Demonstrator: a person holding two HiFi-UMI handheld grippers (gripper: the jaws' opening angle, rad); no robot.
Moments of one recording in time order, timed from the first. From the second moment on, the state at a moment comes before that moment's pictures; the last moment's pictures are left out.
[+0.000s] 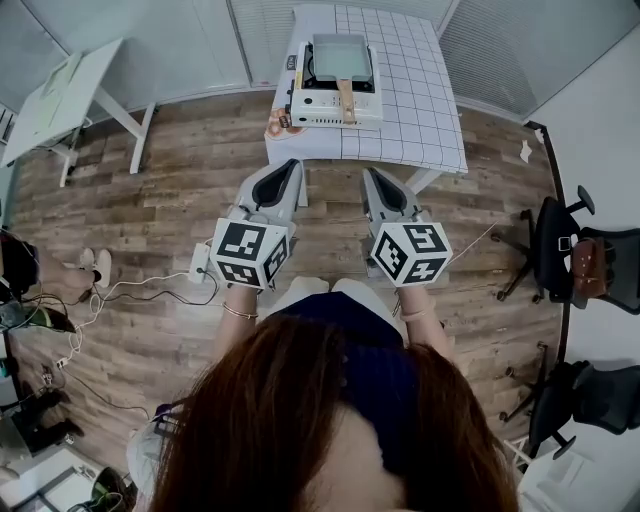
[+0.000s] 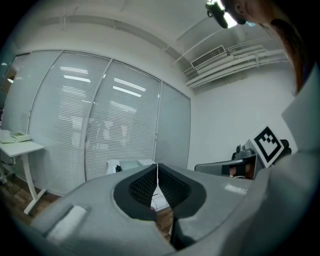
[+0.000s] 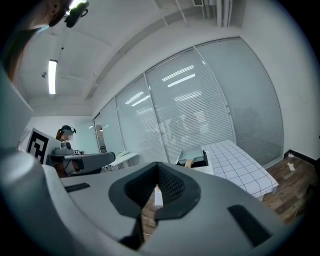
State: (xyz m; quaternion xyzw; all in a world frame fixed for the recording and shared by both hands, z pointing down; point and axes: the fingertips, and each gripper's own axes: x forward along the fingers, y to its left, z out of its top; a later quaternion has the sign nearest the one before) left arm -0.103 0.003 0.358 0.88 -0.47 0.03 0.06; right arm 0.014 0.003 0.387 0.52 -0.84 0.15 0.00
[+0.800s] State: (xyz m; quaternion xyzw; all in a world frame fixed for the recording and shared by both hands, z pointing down) left arm -0.041 0.008 0.341 0.88 -0.47 0.03 0.05; right arm 0.067 0.010 0.362 0.53 -0.84 0.11 0.01
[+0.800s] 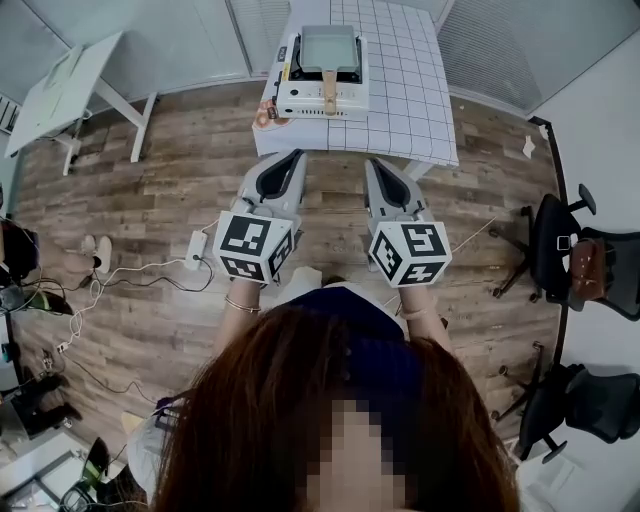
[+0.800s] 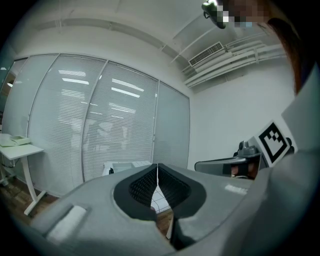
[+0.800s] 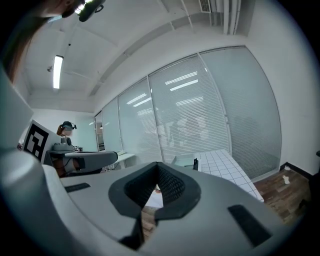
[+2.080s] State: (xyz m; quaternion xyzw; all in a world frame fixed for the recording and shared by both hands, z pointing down) left arm -0.011 0.026 0.347 0.88 -0.47 0.05 0.05; right arm 0.092 0.026 0.363 0.54 -0.83 0.10 0.02
